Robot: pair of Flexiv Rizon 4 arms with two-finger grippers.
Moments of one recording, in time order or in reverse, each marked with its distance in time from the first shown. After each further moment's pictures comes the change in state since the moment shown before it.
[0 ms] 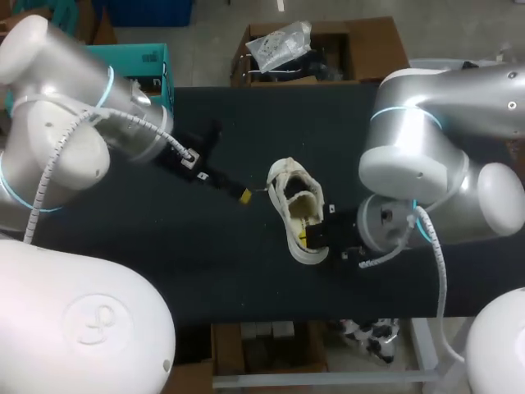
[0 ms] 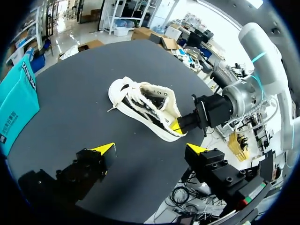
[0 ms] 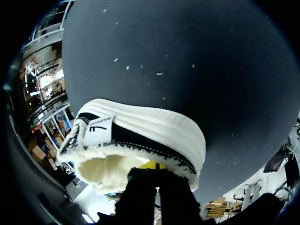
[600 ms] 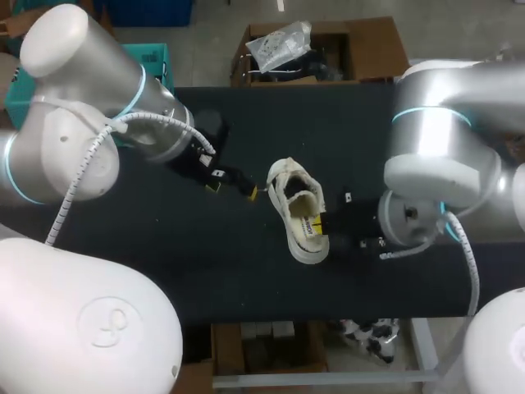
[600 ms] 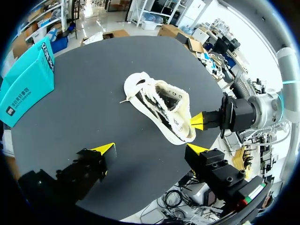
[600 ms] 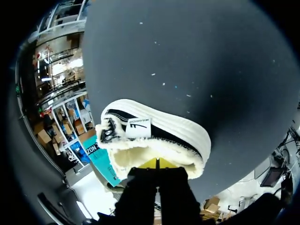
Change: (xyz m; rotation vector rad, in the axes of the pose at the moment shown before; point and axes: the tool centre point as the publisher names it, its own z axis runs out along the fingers) left arm 0.005 -0.001 0.000 -0.030 -0.148 -0.166; right arm 0.028 0.003 -0.048 0.005 0.094 -0.148
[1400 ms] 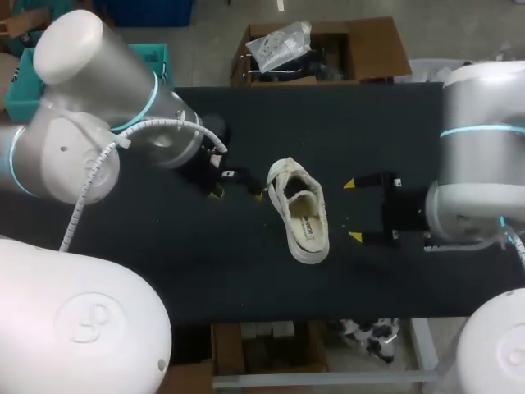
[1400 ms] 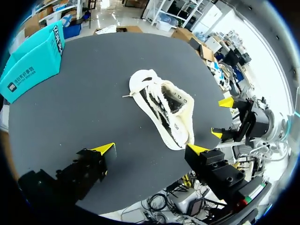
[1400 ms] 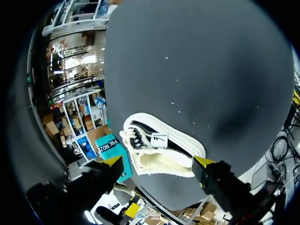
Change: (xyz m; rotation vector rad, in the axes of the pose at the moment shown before) left arm 0.009 0.002 0.012 0.000 -0.023 -0.207; right arm 0.017 0.032 -0.064 -0.032 0.074 -0.104
